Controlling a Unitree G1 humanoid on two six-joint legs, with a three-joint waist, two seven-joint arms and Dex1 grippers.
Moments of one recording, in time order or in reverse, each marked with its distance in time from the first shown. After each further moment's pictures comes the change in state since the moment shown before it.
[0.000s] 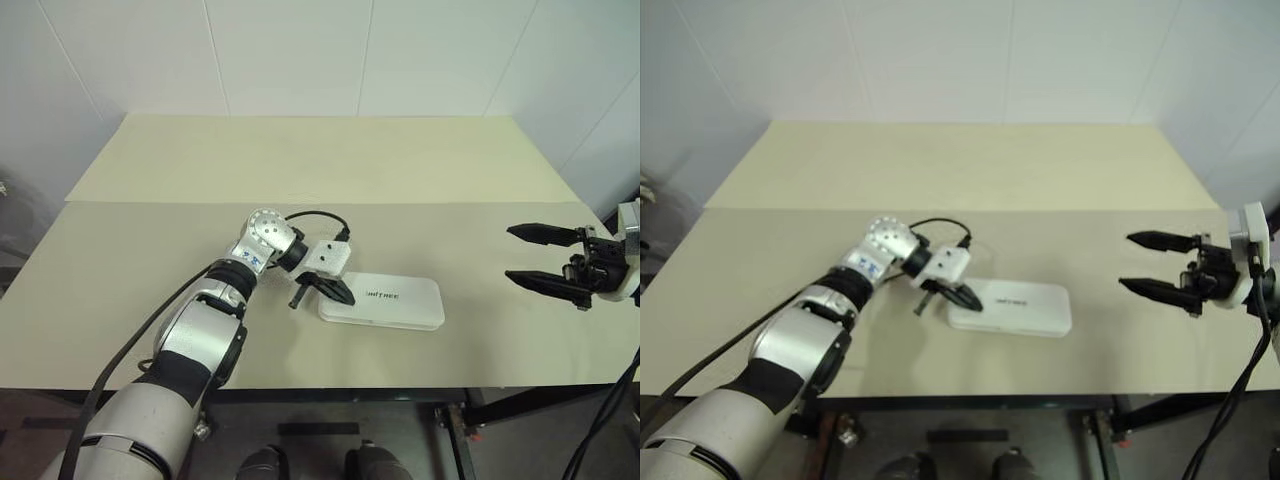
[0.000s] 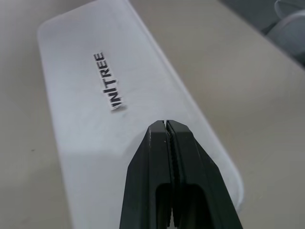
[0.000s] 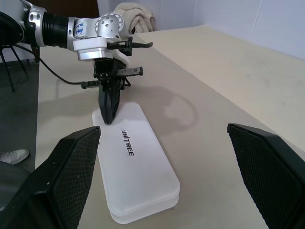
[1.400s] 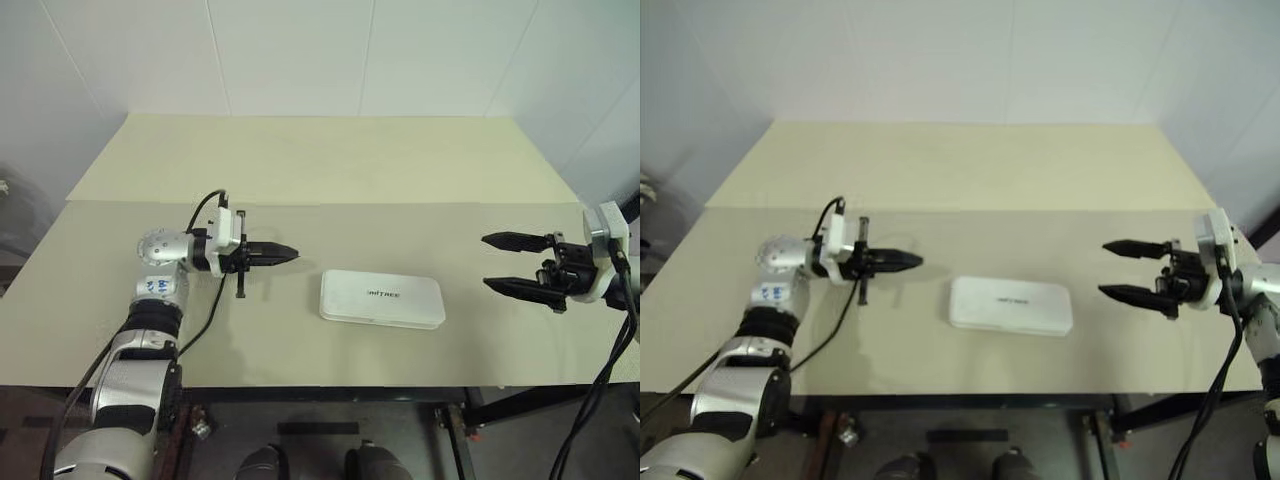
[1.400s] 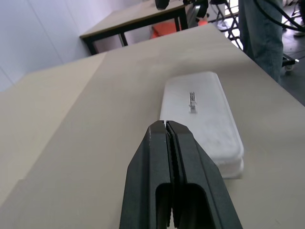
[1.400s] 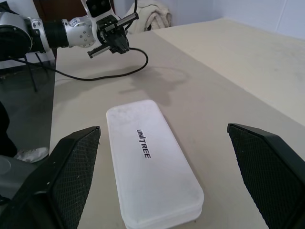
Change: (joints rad) left arm 0.405 0.246 0.405 -0.451 -0.465 0.191 -0.073; right arm -0.061 0.041 0.111 0.018 -0.006 -0.004 0.001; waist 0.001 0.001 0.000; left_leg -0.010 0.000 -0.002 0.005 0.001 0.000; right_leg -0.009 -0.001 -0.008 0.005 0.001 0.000
